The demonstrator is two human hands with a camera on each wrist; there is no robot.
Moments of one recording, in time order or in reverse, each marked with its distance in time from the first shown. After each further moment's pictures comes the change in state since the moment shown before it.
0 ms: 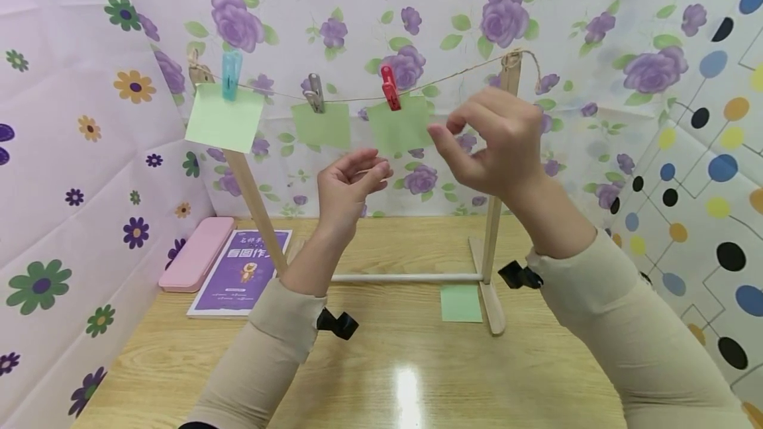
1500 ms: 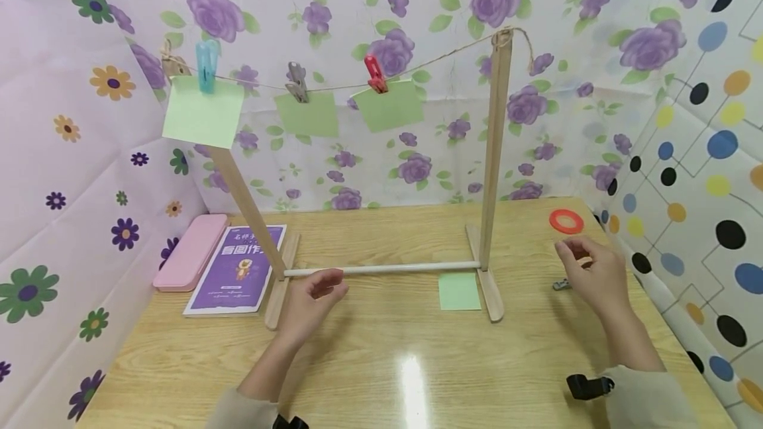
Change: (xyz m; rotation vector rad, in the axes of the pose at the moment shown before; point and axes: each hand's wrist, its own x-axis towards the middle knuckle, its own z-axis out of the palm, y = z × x) left_hand -0.137 -0.116 -0.128 0.507 -0.141 -0.255; right_hand -0.264 0.046 -0.221 -0.358 -0.612 1.033
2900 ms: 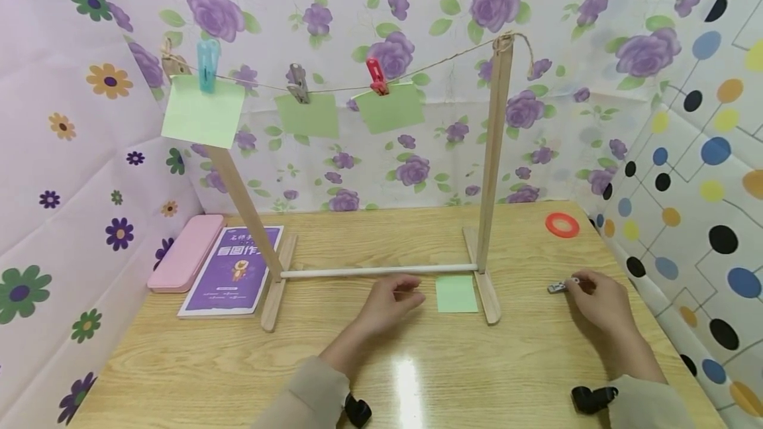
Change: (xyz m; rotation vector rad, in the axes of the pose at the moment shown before) left_hand 0.037 -0.016 0.124 0.089 -0.265 -0.001; right_hand -0.025 0.082 0.007 -0.215 -0.290 0.212
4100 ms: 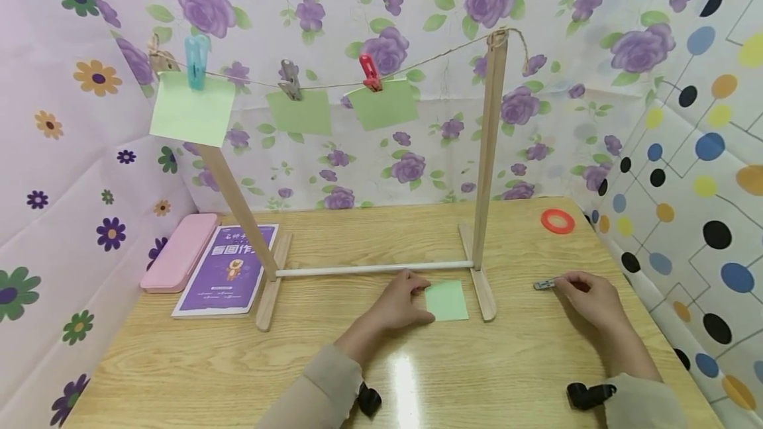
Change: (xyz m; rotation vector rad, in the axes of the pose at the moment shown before) left_hand 0.019 0.003 0.018 0.344 -0.192 0.032; right_hand -0.005 -0.003 0.002 0.089 -0.037 0.047
